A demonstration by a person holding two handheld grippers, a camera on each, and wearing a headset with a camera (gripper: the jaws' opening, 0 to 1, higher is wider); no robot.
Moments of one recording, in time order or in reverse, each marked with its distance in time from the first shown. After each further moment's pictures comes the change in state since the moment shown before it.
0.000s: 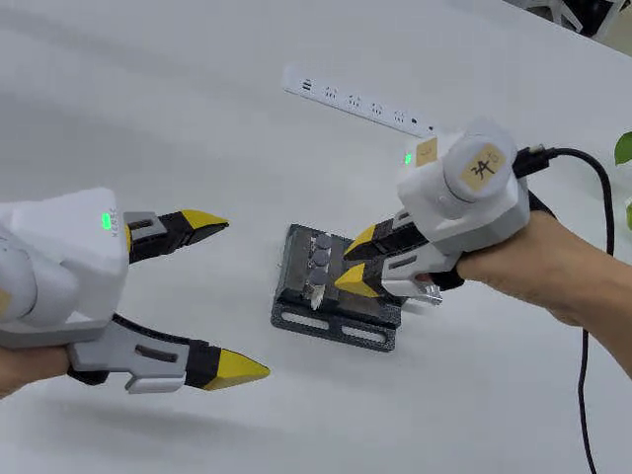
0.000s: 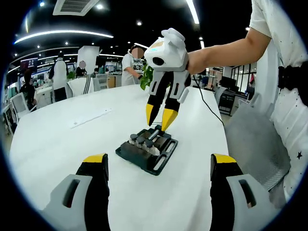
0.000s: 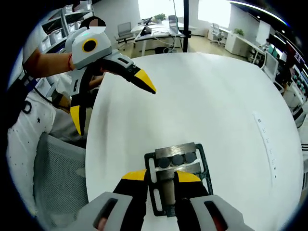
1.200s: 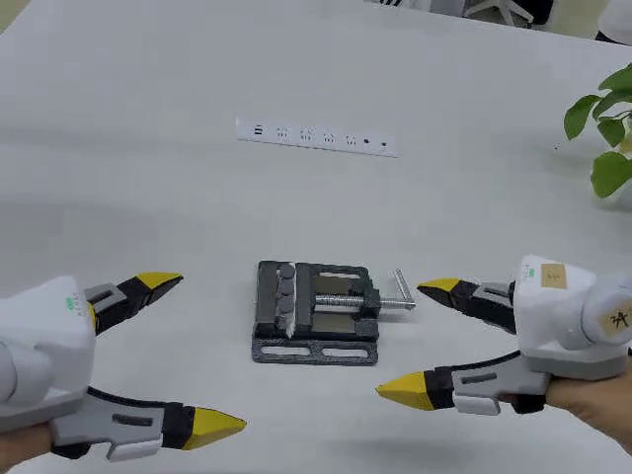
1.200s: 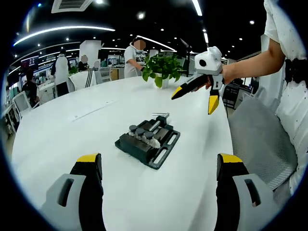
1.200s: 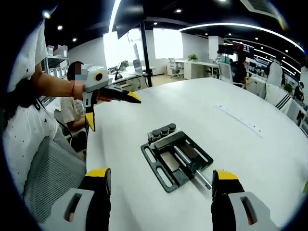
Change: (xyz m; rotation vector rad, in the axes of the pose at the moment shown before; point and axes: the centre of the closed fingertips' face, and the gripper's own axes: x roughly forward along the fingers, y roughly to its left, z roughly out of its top) left arm 0.011 -0.003 -0.016 0.005 0.079 0.039; right arm -0.049 0.025 -0.083 0.274 -0.441 -0.201
